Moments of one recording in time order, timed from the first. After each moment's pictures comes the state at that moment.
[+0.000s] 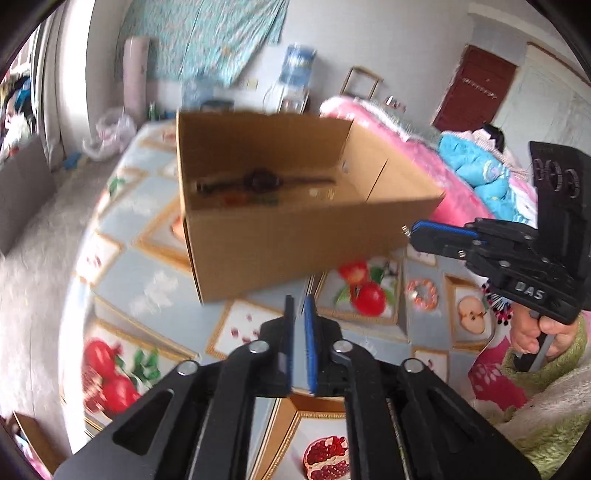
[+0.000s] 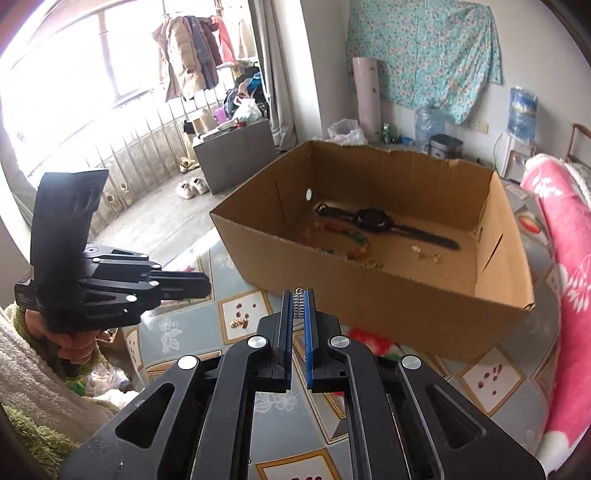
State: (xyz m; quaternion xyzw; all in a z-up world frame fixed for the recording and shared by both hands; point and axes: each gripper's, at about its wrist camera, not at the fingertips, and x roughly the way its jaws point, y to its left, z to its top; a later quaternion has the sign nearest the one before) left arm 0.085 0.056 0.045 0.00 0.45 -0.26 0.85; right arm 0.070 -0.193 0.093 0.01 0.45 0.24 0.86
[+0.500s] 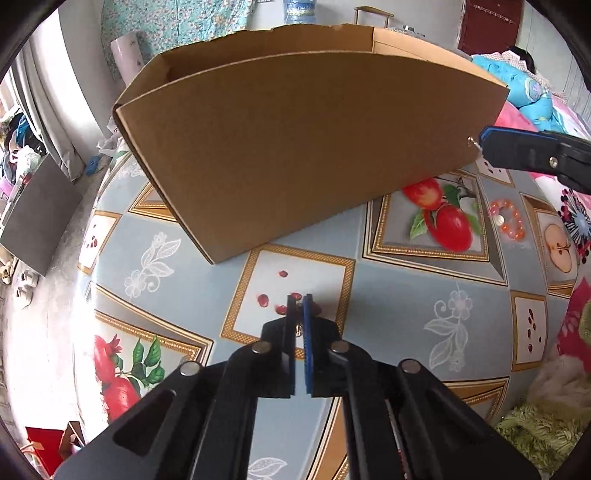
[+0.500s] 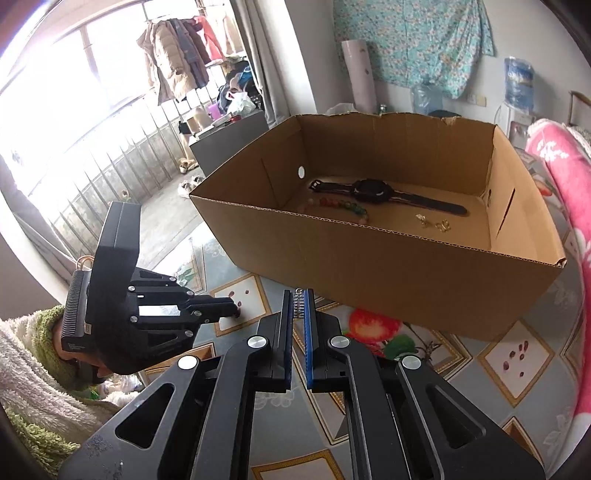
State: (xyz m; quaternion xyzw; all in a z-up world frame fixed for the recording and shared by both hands) left arm 0.091 0.024 -0.019 0.13 0.49 -0.20 0.84; right arm 0.071 -0.205 0.075 0.05 0.47 0.24 0.85
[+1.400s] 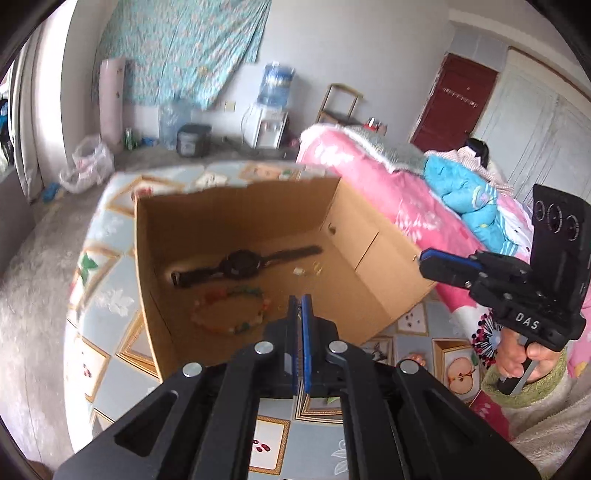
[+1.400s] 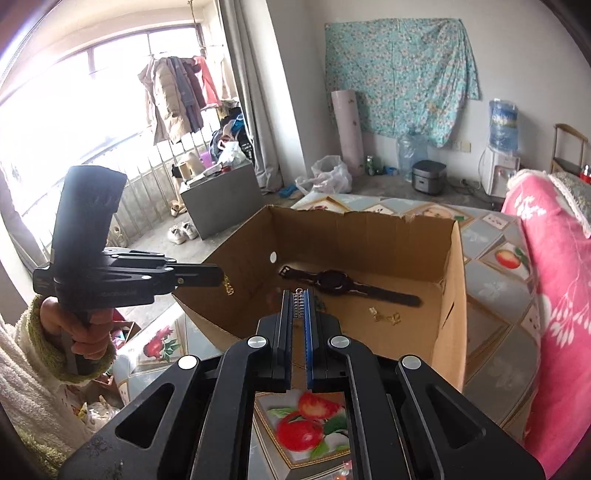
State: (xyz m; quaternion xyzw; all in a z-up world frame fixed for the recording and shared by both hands) left arm 0.174 0.023 0.107 -0.01 0.41 -0.30 0.86; right arm 0.123 -0.243 0.132 0.05 0.40 0.22 0.89
